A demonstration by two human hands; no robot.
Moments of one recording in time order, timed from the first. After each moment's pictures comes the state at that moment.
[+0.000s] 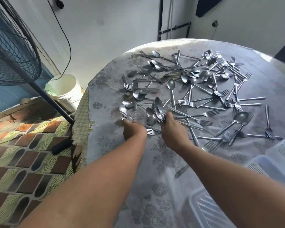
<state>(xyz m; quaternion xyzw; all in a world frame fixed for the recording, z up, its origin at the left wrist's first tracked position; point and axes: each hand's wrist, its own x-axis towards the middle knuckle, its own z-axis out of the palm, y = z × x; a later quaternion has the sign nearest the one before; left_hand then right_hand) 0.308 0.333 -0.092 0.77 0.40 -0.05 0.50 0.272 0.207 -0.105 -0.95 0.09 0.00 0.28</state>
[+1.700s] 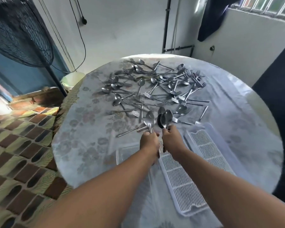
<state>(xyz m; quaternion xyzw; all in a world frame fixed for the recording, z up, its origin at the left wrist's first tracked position) 0.062 0.070 -0.046 0.69 0.32 -0.11 0.64 0.079 -0.019 -0.068 -0.82 0.15 0.07 0.55</state>
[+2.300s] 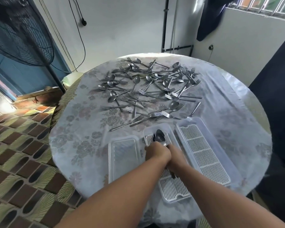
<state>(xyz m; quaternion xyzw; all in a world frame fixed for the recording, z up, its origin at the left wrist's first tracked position) 0.013 -0.001 -0.060 0.87 0.29 -0.17 0.37 0.009 -0.079 -0.106 -0.89 0.10 0.16 0.41</state>
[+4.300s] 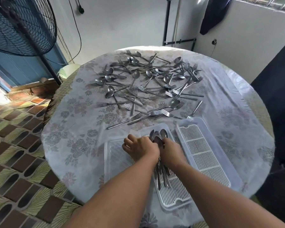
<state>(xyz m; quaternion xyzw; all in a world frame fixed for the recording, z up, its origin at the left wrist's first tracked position) 0.034 0.025 -0.077 0.94 0.29 -0.10 0.13 0.034 -0.069 -0.106 -0.95 0.06 0.11 0.29</state>
